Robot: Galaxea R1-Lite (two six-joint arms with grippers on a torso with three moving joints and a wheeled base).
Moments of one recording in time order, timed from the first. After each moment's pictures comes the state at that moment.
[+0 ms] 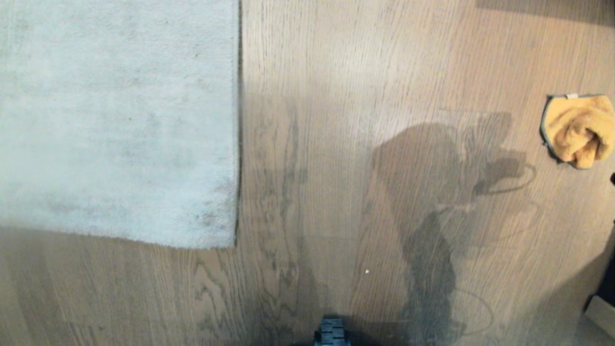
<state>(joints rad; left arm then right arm) 0.00 0.00 0.00 0.00 0.01 -0.04 -0.35 1.22 -0.30 -0.97 0.19 -0.02</state>
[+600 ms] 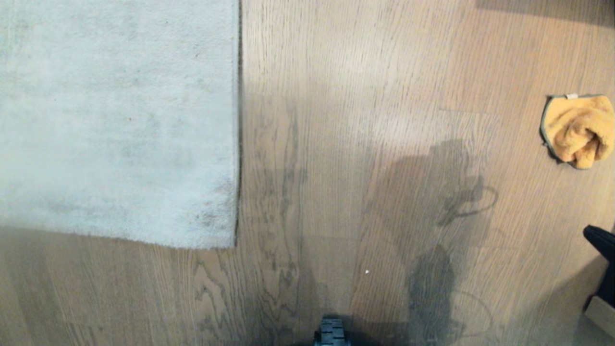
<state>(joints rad) 0.00 0.00 0.00 0.00 0.01 -0.04 -0.07 0.89 -0.11 -0.76 0.15 -0.09</state>
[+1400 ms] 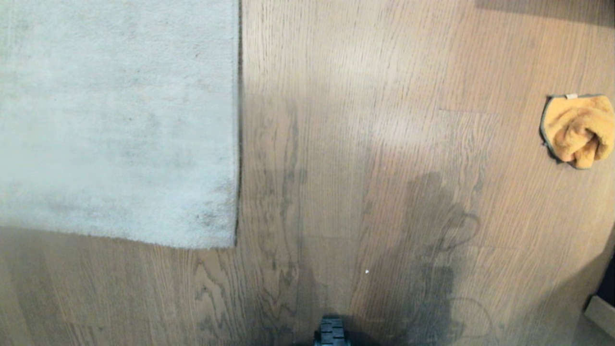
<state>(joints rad) 0.00 0.00 0.00 0.00 0.01 -0.04 -0.02 0.18 -0.06 -0.24 0.15 -0.14</state>
